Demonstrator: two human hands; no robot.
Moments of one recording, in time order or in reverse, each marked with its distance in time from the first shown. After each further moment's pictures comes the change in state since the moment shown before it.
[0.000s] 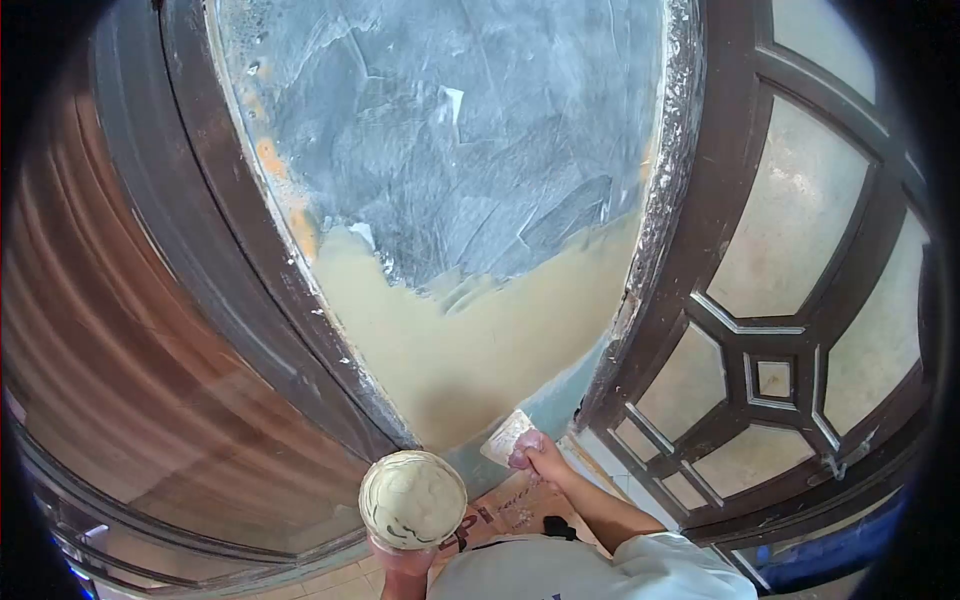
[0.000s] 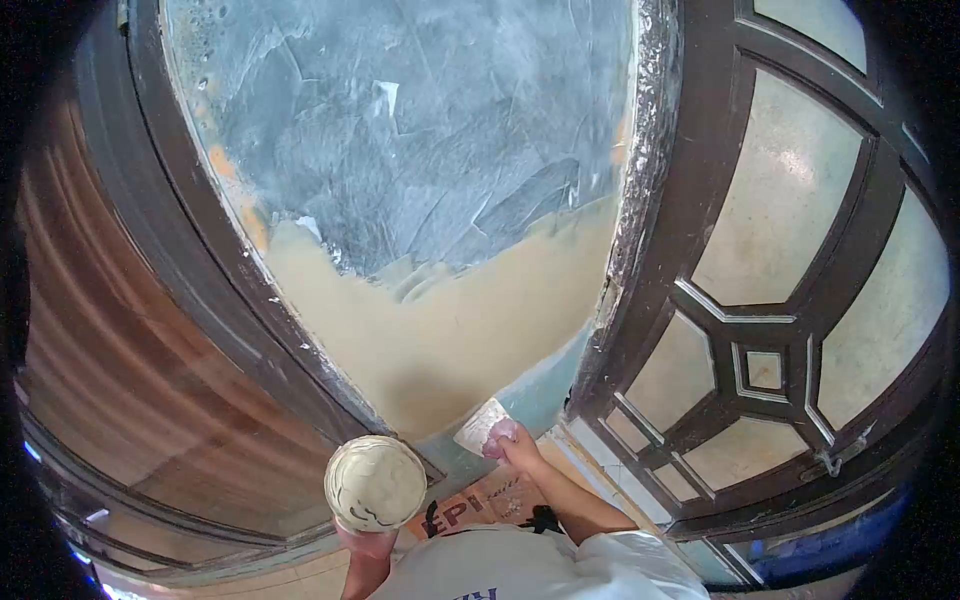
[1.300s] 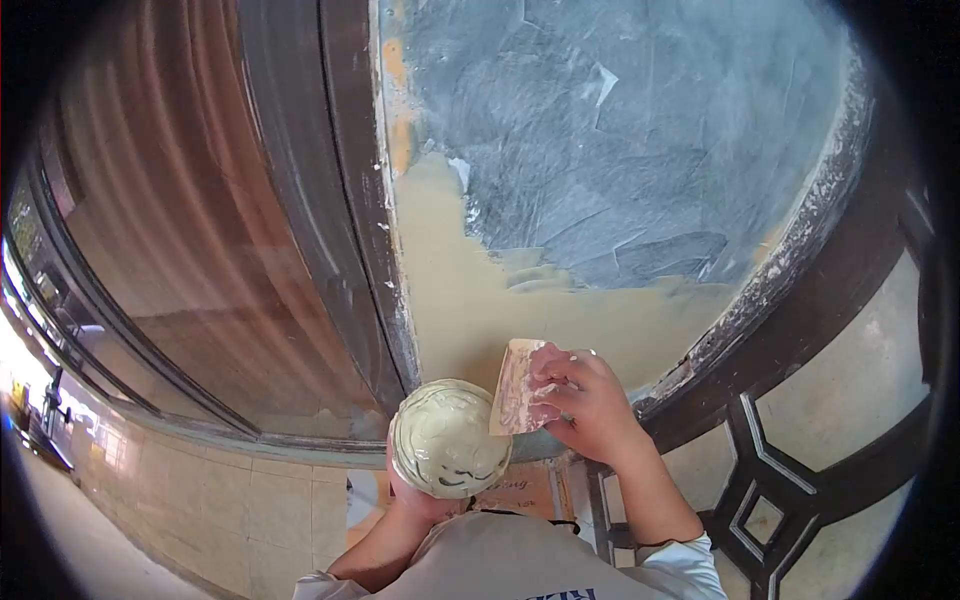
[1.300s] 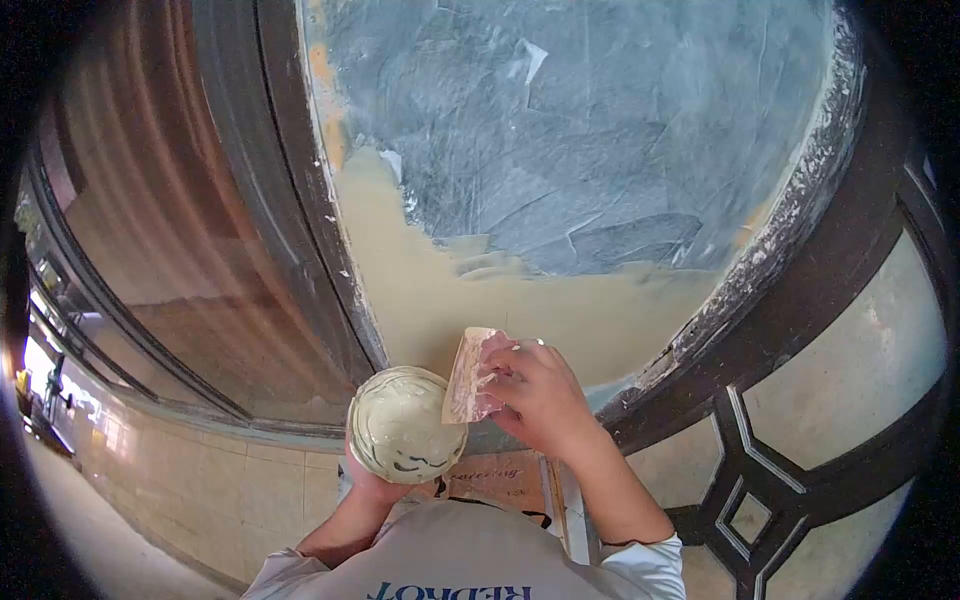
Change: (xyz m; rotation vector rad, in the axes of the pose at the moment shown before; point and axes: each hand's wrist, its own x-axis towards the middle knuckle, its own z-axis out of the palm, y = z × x) left_hand 0.012 0.019 0.153 -0.789 -0.068 -0.187; right_hand -0.062 -0.346 0.017 -1.040 -0.551 -1.318
